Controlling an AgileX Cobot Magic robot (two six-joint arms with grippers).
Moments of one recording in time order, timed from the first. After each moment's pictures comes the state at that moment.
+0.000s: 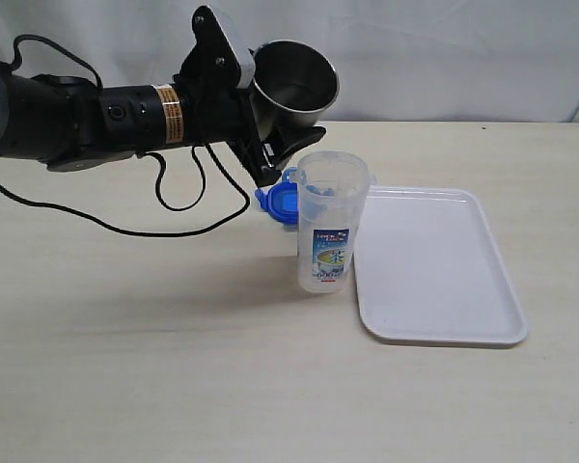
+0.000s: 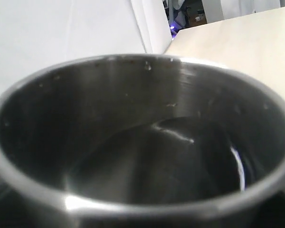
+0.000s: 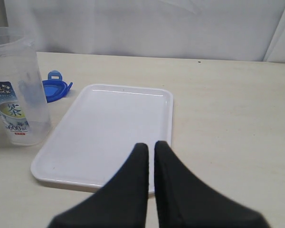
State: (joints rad) left arm -0.41 1.97 -1.20 1.02 -0.73 -0.32; right arm 0.08 0.01 0.00 -0.06 0.34 0.02
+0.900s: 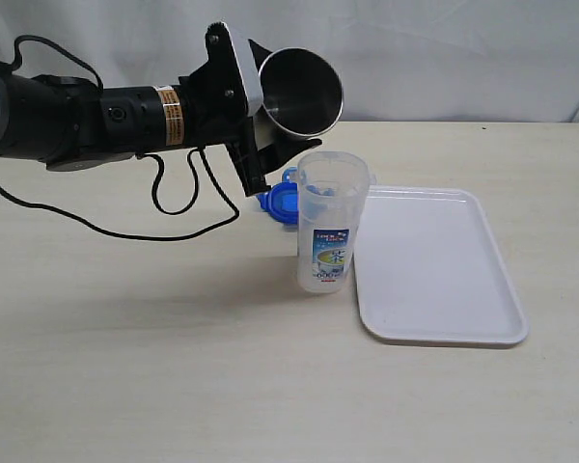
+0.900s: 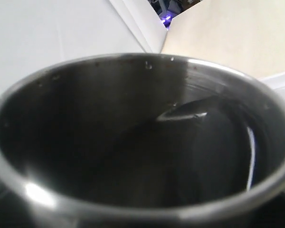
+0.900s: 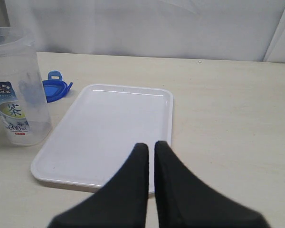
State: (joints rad) left arm -0.41 1.97 -1.20 1.04 -0.73 -0.03; right arm 0.08 0.01 0.00 -0.06 0.34 0.02
